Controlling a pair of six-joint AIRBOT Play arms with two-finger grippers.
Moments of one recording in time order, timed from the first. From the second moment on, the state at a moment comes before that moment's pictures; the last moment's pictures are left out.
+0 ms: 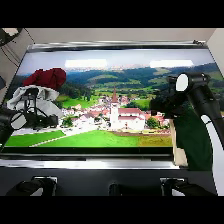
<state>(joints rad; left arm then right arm) -0.19 -0.93 0.90 1.67 -1.18 -1.89 0.16 -1.32 1.38 -1.49 1.54 1.91</state>
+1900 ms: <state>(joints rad) 0.57 -1.48 1.35 1.36 -1.09 -1.97 0.16 -1.32 1.38 -1.50 1.33 1.77</state>
